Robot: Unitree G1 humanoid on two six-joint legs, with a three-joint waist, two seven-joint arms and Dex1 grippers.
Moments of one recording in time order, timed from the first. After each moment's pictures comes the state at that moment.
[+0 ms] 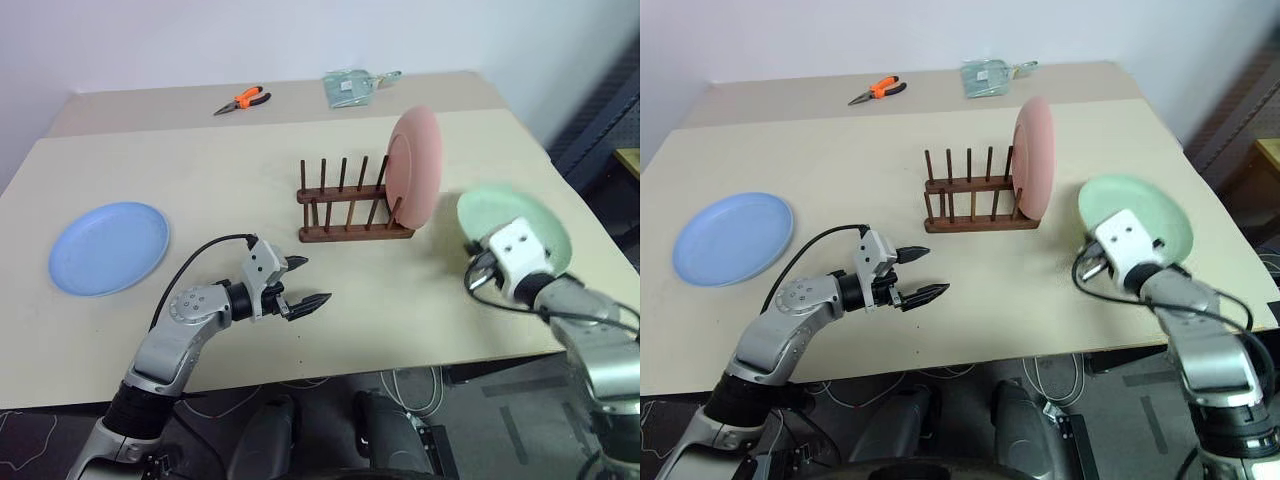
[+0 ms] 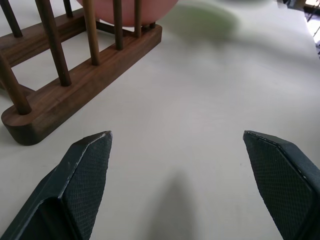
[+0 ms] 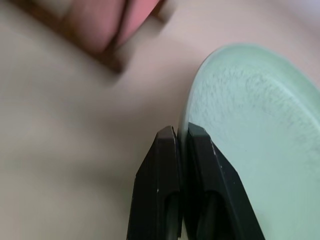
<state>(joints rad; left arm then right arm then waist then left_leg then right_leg) -0.21 0.46 -0.17 -0.23 -0.32 0.39 -0.79 -0.20 -0.73 -0.20 -0.34 0.13 0.50 0.41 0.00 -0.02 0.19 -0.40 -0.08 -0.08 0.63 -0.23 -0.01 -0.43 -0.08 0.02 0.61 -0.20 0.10</state>
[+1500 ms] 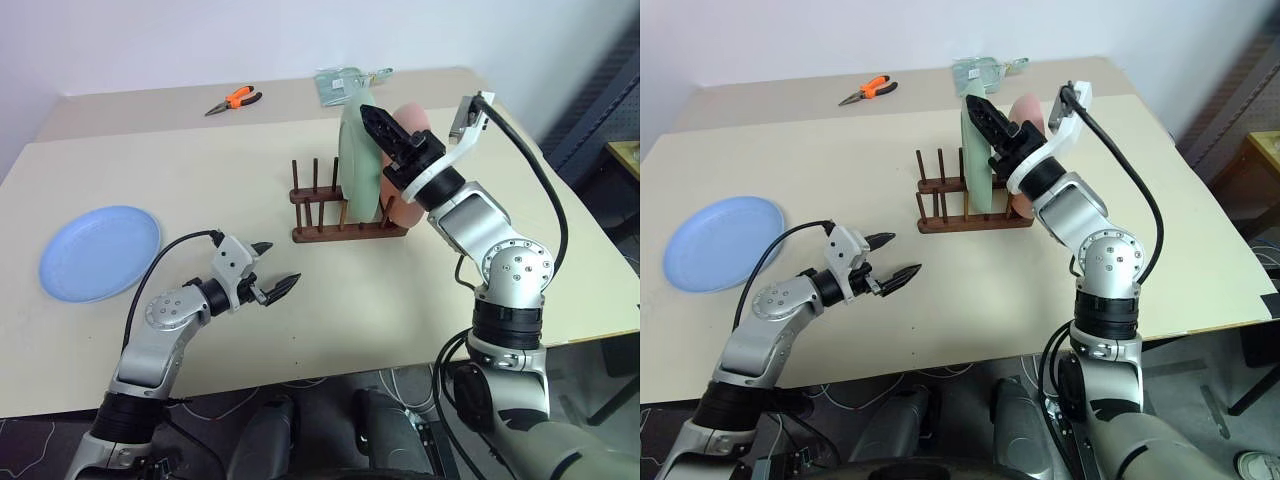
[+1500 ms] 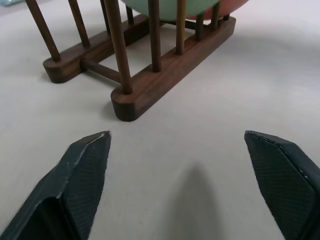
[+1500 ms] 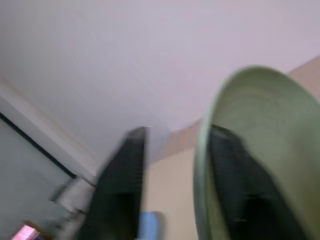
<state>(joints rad) -0.16 0.46 -0.06 -0.17 -0.26 0.28 -0.70 -0.72 -0.23 -0.17 -0.15 1.10 0.69 0.04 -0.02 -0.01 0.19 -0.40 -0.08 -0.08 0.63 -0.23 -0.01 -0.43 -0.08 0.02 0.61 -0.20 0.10</state>
